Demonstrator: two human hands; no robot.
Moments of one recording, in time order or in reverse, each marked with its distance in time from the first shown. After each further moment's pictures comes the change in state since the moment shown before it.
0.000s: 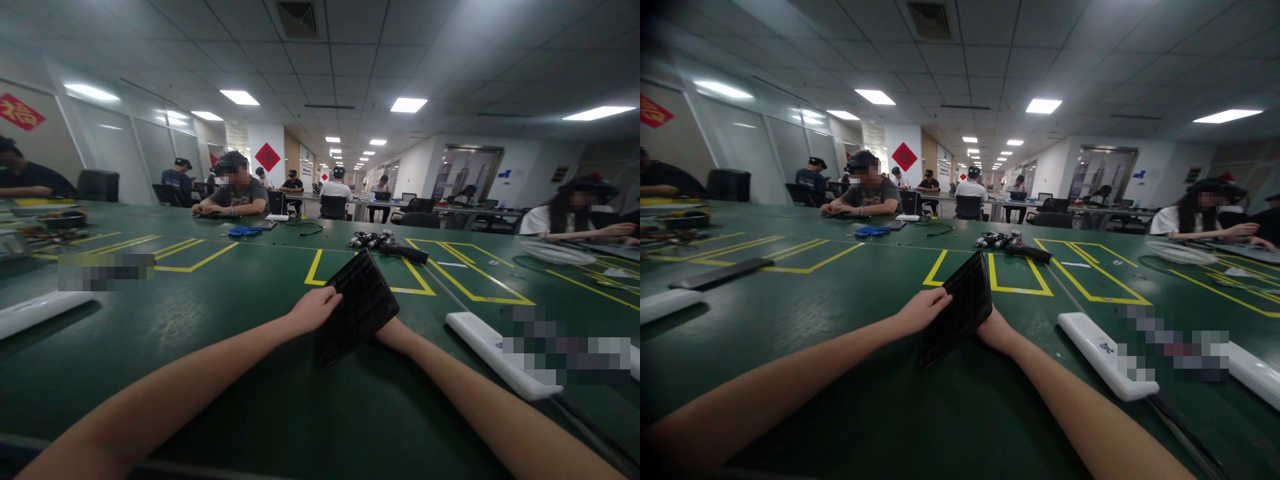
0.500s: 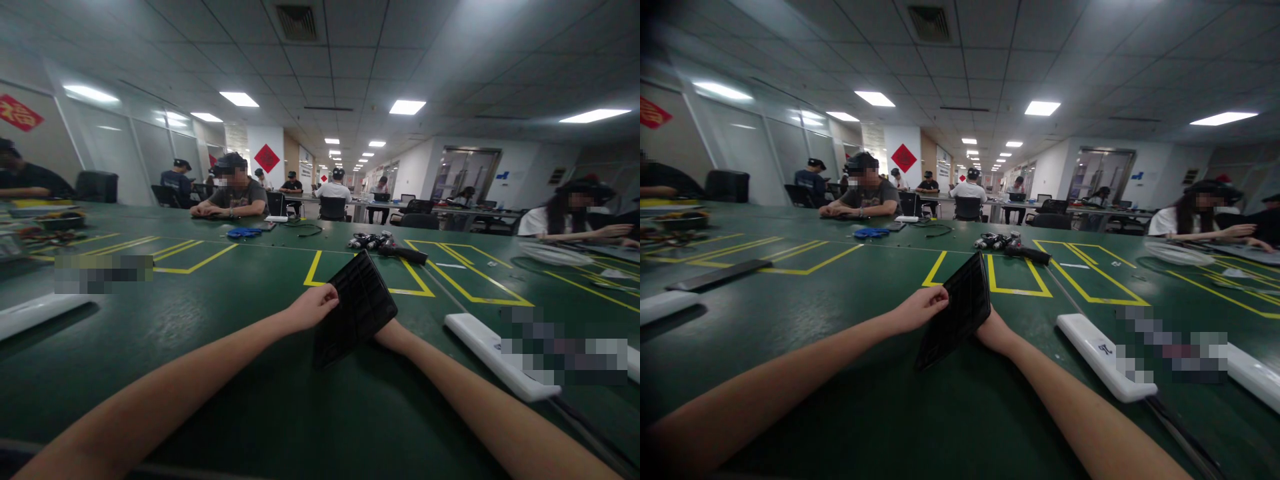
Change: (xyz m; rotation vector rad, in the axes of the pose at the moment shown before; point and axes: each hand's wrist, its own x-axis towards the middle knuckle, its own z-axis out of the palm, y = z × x) left_hand 0.001 0.004 -0.012 -0.091 -0.096 0.034; right_hand 0.000 -0.001 -0.001 -0.004 -0.001 0.005
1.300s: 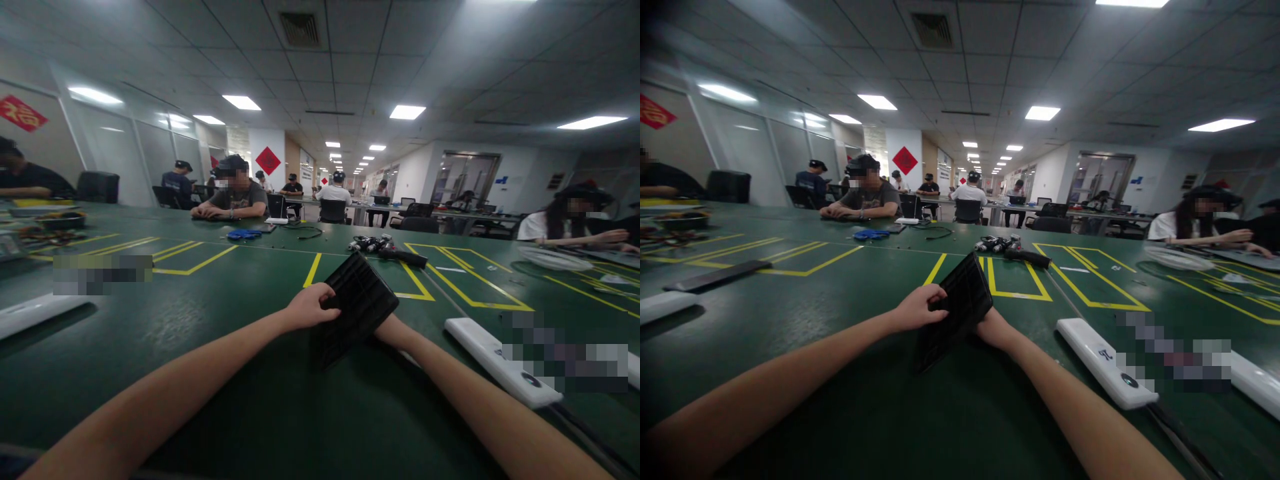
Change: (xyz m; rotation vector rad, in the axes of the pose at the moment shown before) left_hand 0.008 -0.016 -0.007 0.209 0.088 0.051; right_hand 0.007 0.007 -0.007 0.113 -0.114 0.097
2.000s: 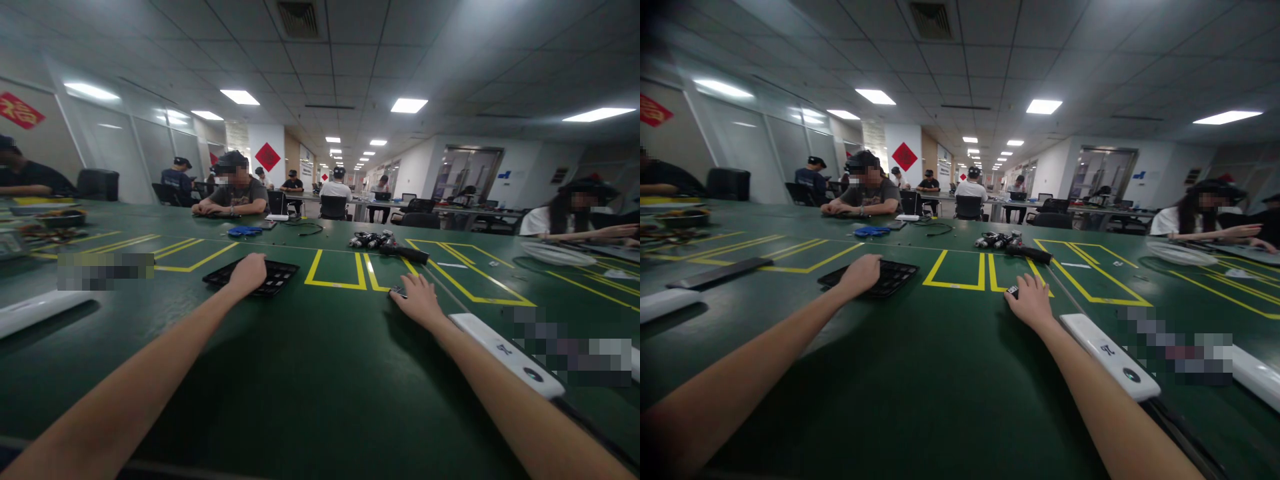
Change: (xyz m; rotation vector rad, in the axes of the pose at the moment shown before) left_hand -0.004 -0.093 -0.074 0.432 0.185 -0.451; right_hand -0.007 0.039 -0.056 -1.003 0.198 0.603
